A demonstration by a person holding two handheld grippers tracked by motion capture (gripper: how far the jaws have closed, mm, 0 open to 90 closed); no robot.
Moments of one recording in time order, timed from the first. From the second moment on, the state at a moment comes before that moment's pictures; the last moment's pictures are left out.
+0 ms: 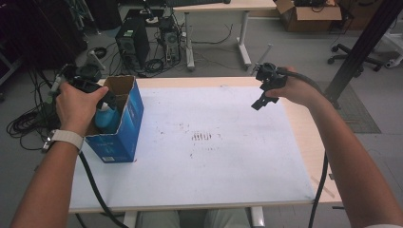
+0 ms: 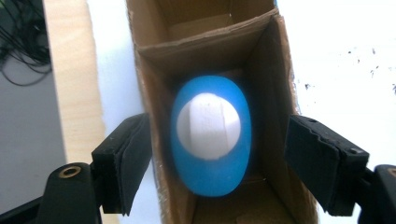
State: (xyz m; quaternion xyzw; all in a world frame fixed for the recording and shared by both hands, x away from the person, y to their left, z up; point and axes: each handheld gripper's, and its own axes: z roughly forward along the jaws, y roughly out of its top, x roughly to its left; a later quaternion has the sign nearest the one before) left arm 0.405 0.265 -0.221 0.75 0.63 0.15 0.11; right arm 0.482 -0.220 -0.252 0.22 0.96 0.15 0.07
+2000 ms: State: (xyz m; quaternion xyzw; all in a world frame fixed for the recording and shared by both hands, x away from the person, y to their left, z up) left arm 0.349 0.136 -0.169 0.90 0.37 0.12 0.19; right arm 0.475 -0.219 -0.248 0.22 0.96 0.16 0.07
